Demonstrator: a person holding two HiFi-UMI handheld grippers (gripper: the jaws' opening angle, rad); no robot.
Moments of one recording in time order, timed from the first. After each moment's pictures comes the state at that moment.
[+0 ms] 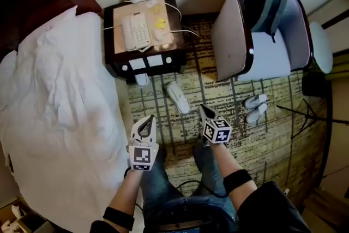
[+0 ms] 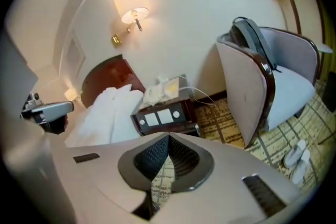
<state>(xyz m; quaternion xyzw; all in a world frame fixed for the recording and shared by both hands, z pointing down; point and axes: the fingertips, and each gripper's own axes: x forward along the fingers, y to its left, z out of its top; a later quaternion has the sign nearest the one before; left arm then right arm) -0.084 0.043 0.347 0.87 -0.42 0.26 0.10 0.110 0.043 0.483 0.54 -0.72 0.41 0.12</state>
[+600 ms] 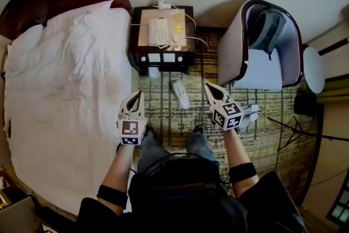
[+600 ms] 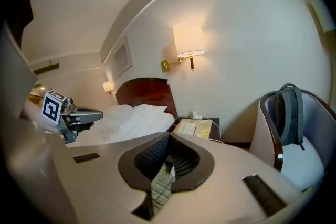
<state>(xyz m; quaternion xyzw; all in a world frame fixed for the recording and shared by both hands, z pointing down) -0.165 0.049 0.161 0.82 -0.52 0.22 0.07 0.084 0.016 0.194 0.45 -0.85 0.23 0.12</state>
